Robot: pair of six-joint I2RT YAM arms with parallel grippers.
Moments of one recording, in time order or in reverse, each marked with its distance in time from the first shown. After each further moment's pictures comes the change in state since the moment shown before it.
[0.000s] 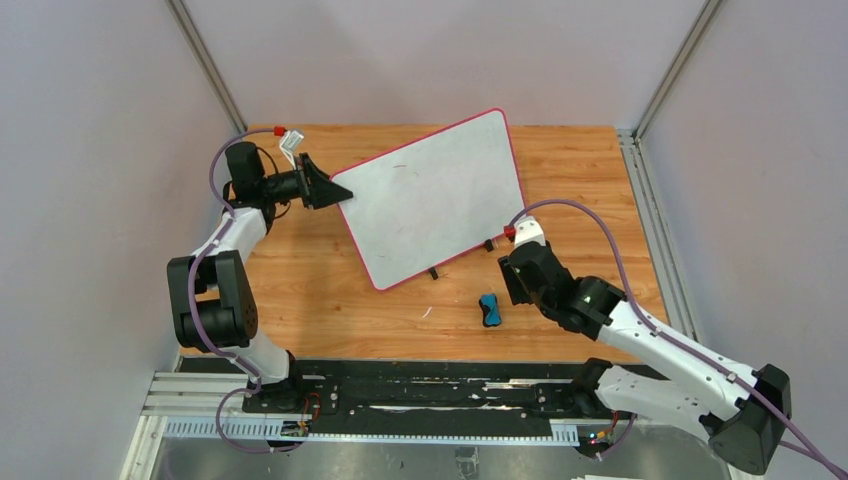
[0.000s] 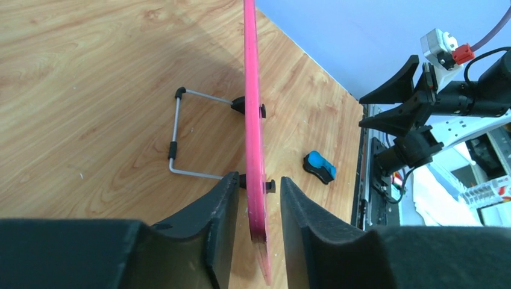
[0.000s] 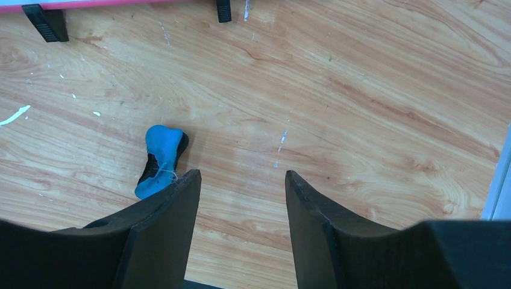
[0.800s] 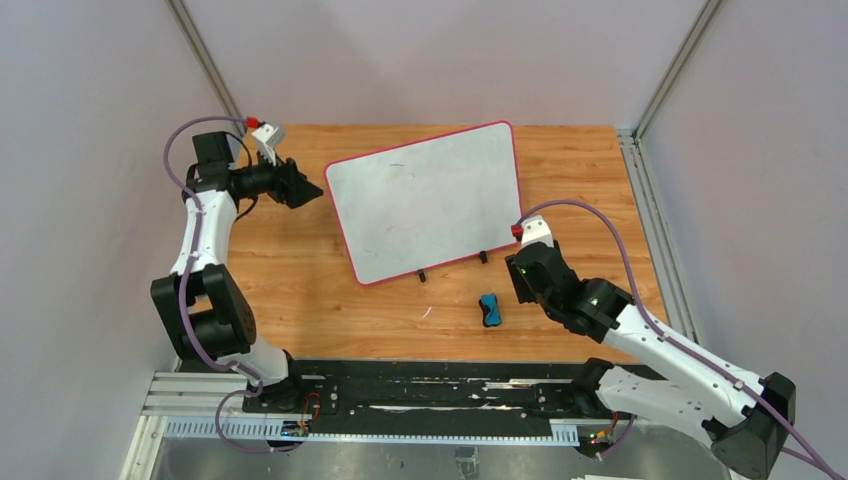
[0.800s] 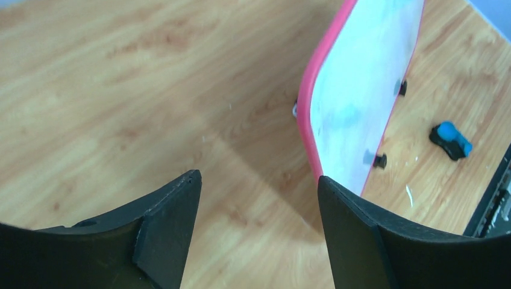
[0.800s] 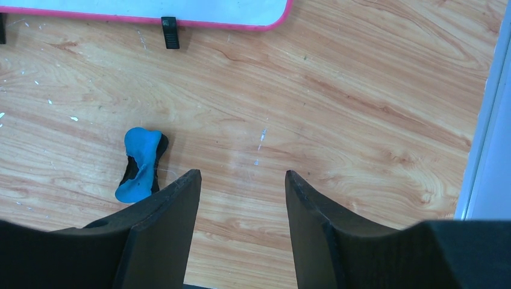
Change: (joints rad) left arm 0.117 -0.030 0.296 -0.733 -0.315 0.649; right arm -0.012 -0.031 0.000 -0.030 0.053 -0.011
